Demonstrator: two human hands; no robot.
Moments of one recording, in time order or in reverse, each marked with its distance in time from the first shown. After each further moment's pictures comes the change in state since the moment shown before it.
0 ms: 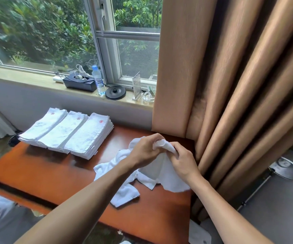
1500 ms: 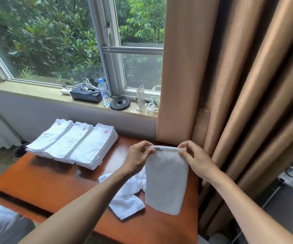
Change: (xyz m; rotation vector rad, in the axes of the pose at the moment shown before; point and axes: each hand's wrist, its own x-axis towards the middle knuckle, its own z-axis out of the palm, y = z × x) left_hand -0.002 -0.027 -0.024 -0.125 0.182 -0.127; right_hand 0.027 -0.014 -0.048 0.065 -0.091 0.071
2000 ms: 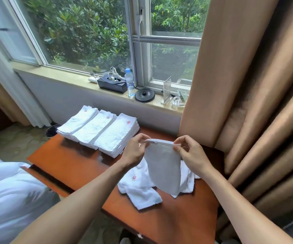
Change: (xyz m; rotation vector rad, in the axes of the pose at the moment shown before) left_hand -0.012 -0.045 -0.072 0.130 0.162 -0.124; right_hand 0.028 -0.035 0.083 0.160 -0.089 -0.026
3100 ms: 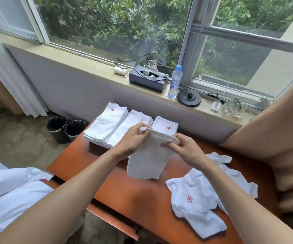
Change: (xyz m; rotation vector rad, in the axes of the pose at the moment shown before) left_hand 0.124 -0.174 -0.292 -0.408 -0.312 -0.185; right_hand 0.168 -0.102 0.307 -0.192 -0.153 0.084
